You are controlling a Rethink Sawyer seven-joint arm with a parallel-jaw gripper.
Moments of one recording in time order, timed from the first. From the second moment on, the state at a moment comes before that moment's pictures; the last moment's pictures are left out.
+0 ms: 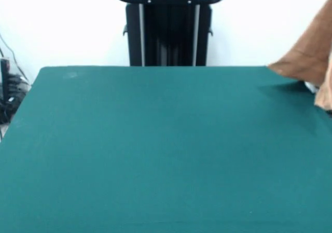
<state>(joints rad) 0.52 -1.01 -0.05 1.70 -0.04 1.00 2.48</state>
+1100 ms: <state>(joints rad) 0.05 -1.05 0.05 1.73 -0.06 0.84 2.48</state>
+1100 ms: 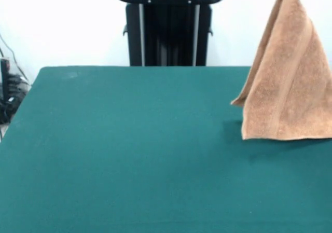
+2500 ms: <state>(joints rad) -0.25 -1.05 0.32 1.81 -0.29 0.78 2.48</state>
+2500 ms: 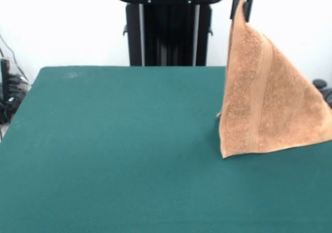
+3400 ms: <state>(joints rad) -0.45 -1.07 0.45 1.70 -0.36 0.97 2.25</state>
